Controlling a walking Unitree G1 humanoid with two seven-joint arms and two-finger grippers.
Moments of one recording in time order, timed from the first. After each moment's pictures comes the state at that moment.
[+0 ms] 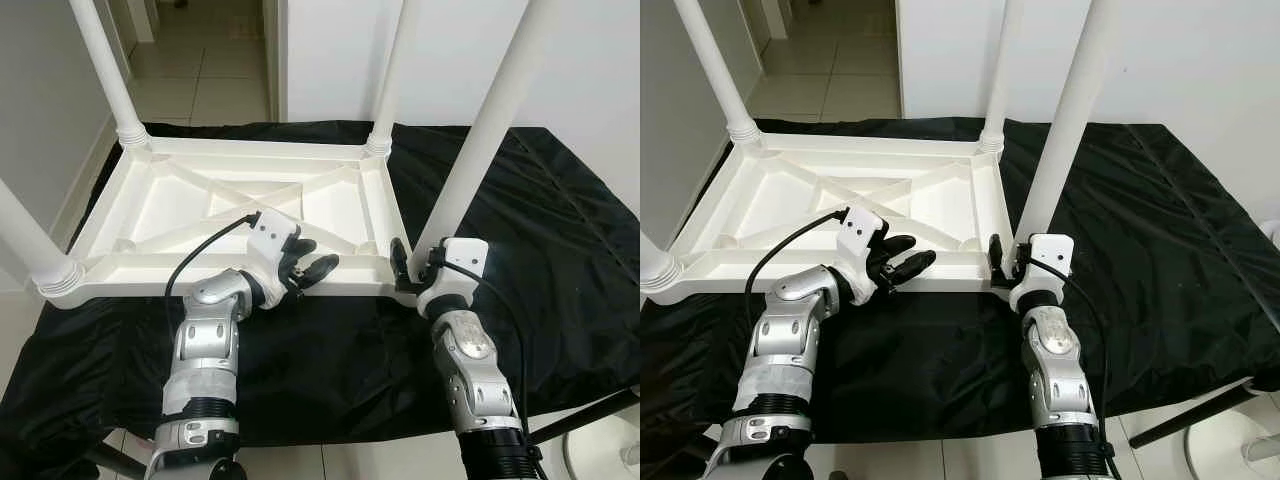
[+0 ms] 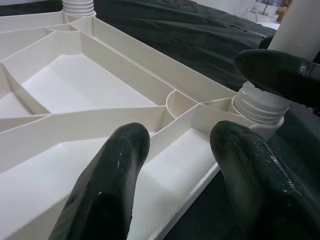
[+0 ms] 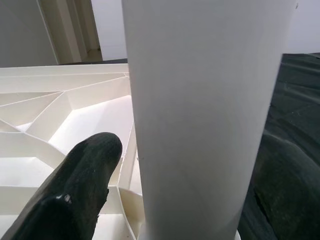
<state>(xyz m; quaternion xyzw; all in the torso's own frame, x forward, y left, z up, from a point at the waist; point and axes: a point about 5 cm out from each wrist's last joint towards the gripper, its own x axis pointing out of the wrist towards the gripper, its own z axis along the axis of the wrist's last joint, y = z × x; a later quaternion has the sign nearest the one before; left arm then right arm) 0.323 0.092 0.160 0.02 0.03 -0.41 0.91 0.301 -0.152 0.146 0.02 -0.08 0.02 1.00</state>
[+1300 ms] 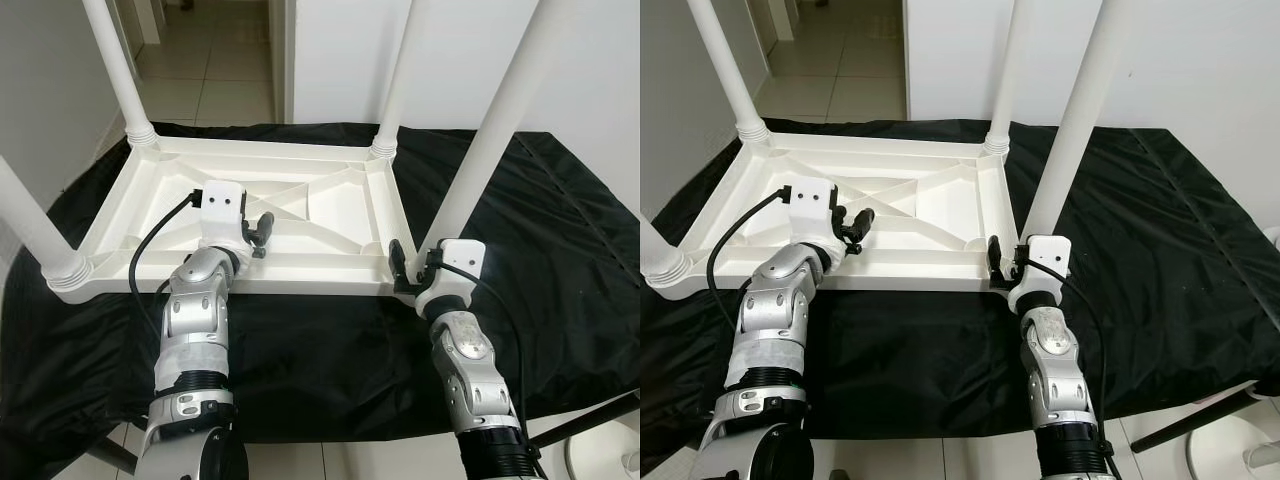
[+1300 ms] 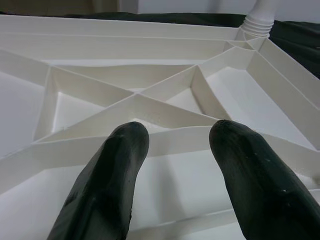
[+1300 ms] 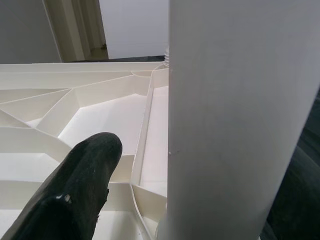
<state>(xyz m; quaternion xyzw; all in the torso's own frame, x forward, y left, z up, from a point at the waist) 0.354 0.121 0.175 -0.03 0.04 -0.11 0.99 0.303 -0.151 0.142 0.02 -0.07 0.02 1.00</state>
